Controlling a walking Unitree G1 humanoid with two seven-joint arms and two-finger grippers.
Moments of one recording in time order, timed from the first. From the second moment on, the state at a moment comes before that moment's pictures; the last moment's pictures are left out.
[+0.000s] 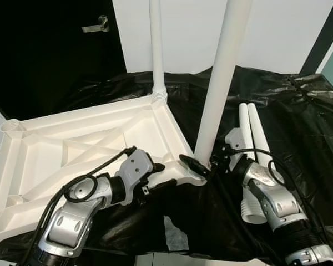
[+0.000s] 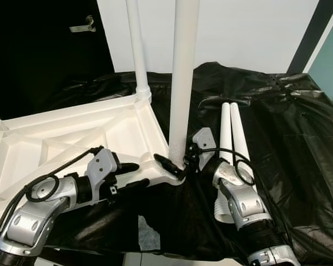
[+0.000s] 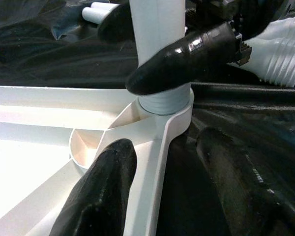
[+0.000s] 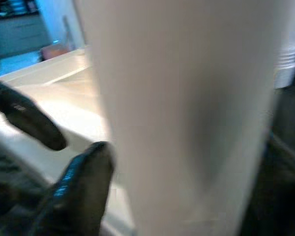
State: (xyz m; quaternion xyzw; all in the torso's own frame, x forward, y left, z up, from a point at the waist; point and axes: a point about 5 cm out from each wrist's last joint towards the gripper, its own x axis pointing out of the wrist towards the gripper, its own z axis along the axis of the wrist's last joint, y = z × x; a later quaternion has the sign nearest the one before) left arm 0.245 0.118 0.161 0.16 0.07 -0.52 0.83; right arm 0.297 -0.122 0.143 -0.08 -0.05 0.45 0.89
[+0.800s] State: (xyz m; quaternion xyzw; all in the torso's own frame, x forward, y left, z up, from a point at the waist) left arm 0.244 0.111 0.160 0.16 0.07 -0.53 0.83; right arm 0.297 -0.119 0.138 -0.06 -0.04 0.35 0.93
